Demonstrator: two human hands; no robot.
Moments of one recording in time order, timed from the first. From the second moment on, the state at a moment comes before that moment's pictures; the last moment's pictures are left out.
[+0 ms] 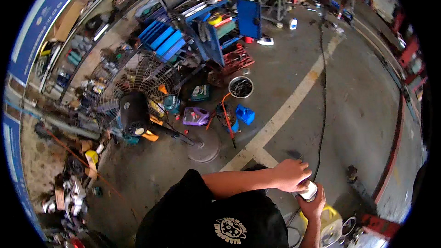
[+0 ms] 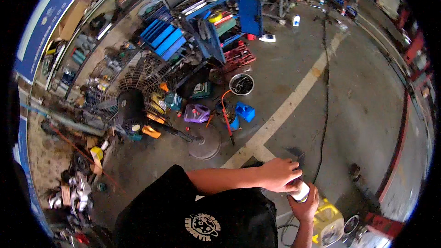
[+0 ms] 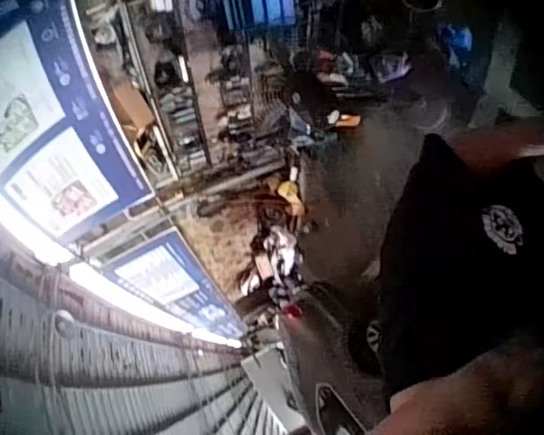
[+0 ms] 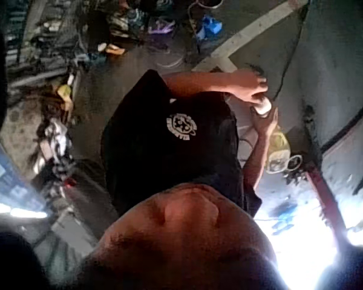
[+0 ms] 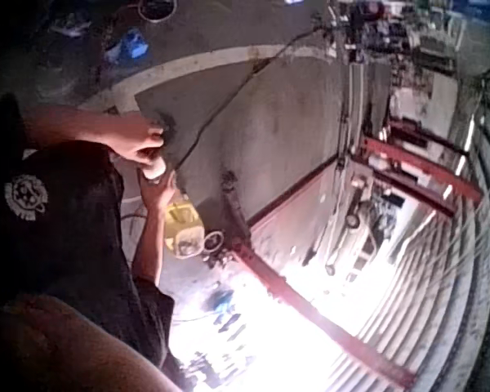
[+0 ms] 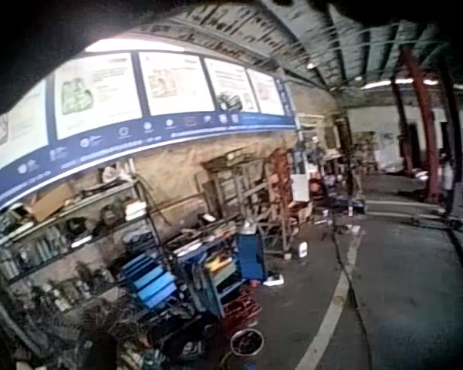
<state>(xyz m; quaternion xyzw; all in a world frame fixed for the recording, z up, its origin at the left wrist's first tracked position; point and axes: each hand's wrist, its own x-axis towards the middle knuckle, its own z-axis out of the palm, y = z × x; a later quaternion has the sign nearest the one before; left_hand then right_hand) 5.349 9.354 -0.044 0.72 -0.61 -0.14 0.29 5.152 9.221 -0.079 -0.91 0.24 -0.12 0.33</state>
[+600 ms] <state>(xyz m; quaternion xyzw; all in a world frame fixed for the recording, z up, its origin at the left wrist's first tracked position) 5.492 9.178 -0.054 0.86 -0.36 -0.16 0.31 5.345 9.007 -0.087 -0.93 0.09 -0.09 0.34</state>
